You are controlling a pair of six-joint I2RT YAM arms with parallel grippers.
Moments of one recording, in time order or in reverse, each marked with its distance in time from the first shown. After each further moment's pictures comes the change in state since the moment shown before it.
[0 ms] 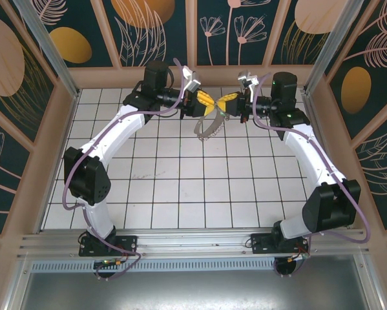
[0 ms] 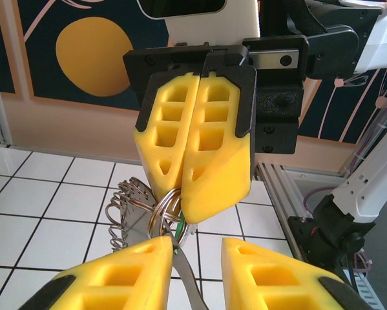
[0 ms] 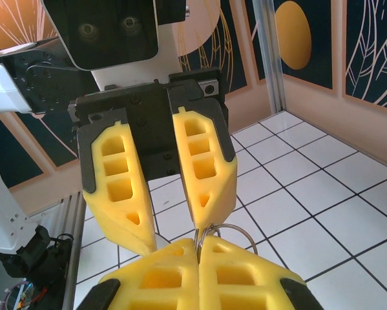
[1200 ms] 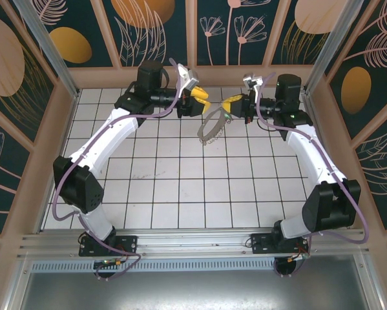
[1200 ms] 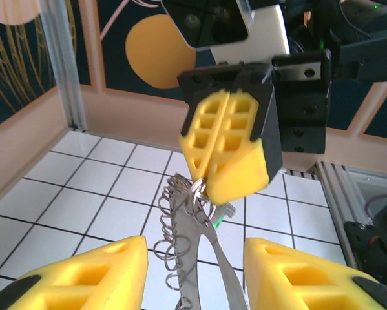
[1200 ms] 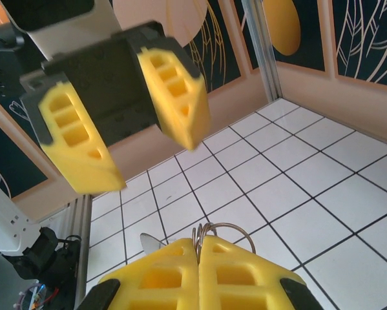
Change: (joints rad) left arm -0.003 -0.098 -0.032 -0.083 -0.218 0.049; right arm -0.053 0.000 -0.026 -0.010 -0.030 0.034
